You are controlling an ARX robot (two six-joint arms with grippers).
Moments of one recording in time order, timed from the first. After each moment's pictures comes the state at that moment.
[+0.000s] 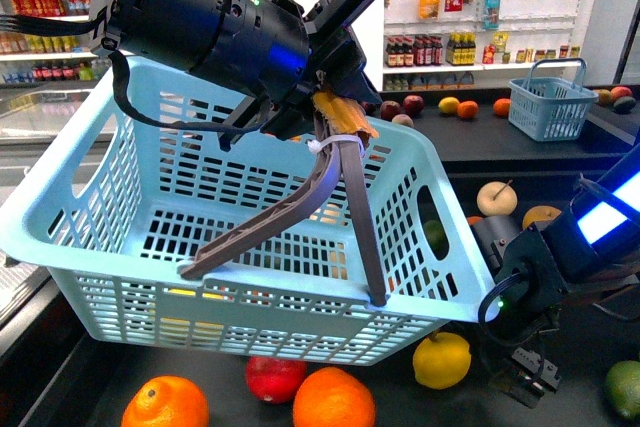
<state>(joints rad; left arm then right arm) -0.41 1.94 1.49 -0.02 0.48 -0.60 0.13 2.70 1.74 -0.09 0.02 0.87</state>
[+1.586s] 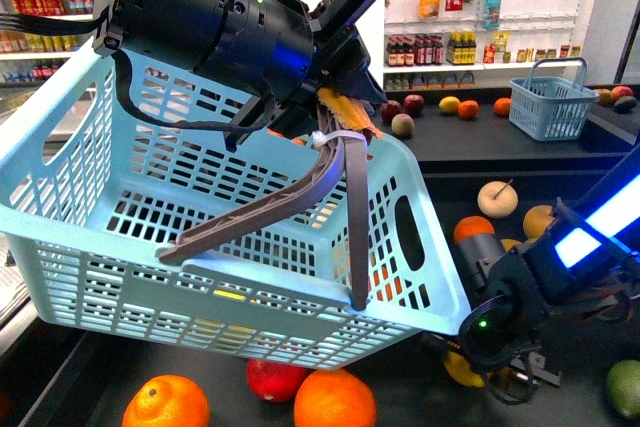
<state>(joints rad) -0.41 1.94 1.49 -0.02 0.50 -0.61 0.13 2.71 1.70 -0.02 0.16 0.64</state>
